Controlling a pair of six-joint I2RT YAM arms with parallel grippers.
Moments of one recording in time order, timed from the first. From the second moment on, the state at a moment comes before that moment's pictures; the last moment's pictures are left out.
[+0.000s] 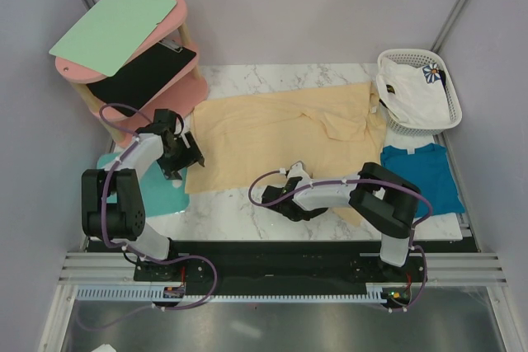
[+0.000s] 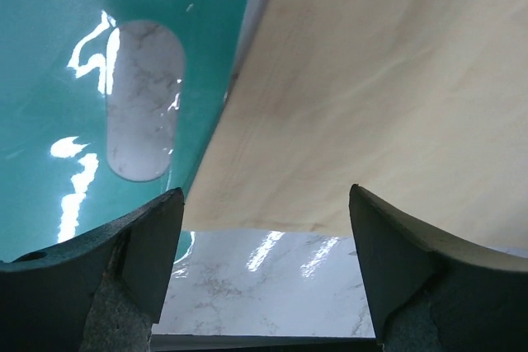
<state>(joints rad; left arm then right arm) -0.01 1.56 0.98 -0.66 0.08 -0.50 1.09 1.85 1.01 -0.92 0.78 0.80</state>
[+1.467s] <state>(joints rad) -0.05 1.51 1.00 -0.78 0.07 -0.51 1.09 1.60 1.06 -0.93 0.79 0.70</state>
